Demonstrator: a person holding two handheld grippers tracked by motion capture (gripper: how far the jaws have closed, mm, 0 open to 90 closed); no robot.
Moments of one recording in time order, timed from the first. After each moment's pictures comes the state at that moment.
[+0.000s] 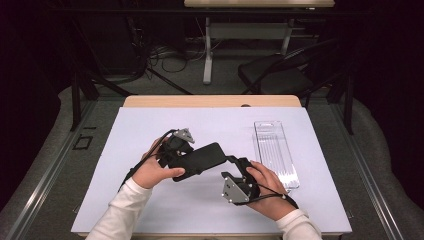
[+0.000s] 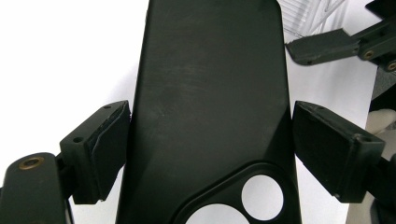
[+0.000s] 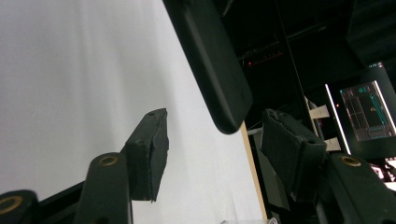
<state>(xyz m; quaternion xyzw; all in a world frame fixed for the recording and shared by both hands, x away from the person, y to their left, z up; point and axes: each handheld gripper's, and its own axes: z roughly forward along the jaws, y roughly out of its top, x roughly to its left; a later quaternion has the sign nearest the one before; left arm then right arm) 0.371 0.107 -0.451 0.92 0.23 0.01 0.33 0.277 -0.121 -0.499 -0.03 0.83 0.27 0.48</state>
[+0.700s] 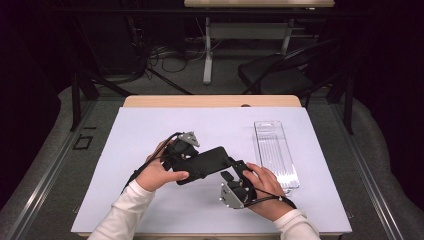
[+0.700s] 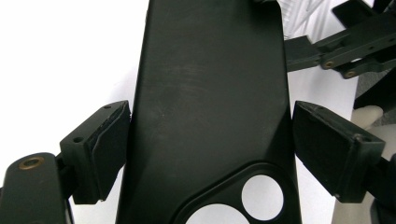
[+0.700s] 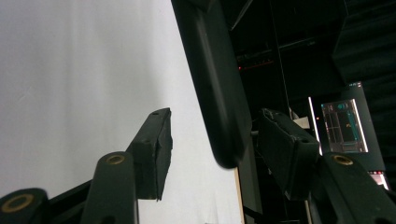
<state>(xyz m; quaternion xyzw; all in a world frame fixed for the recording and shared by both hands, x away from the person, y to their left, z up) 0.362 0.093 -0.452 0.92 0.21 -0.01 0.33 0.275 -0.115 -0.508 -0.07 0.82 0.24 0.51</state>
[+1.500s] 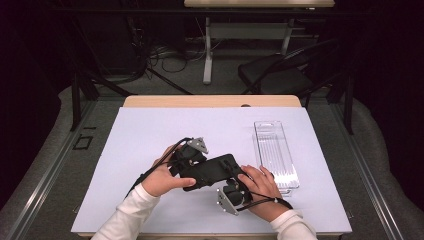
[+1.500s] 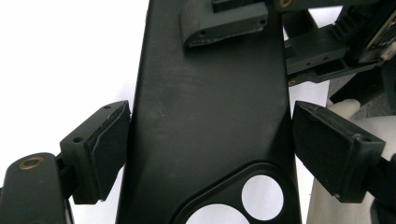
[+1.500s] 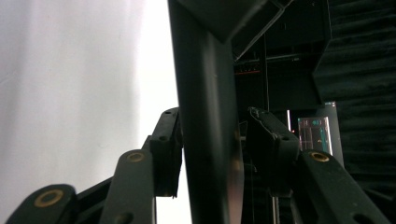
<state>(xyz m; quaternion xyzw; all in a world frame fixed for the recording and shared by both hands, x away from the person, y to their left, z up) 0.348 0.075 -0.450 0.93 0.18 -0.02 0.32 0.275 -0.108 -0.517 -0.14 0.80 0.21 0.55</state>
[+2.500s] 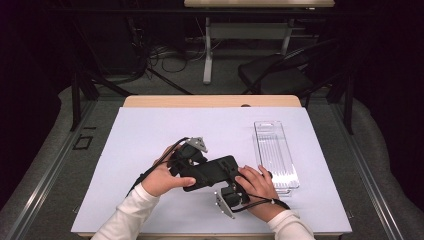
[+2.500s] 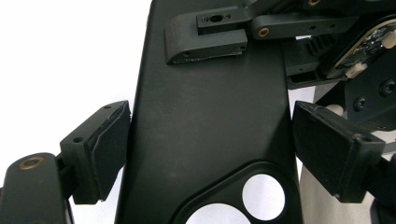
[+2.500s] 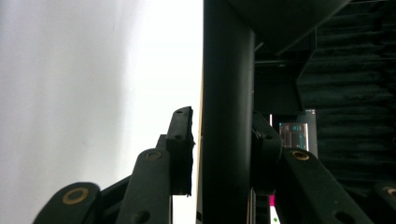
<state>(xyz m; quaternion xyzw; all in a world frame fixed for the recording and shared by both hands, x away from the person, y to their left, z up) 0.350 0.077 -0.451 0.92 0.19 -0.05 0.34 0.276 -0.103 -0.524 -0.16 0.78 0.18 0.58</state>
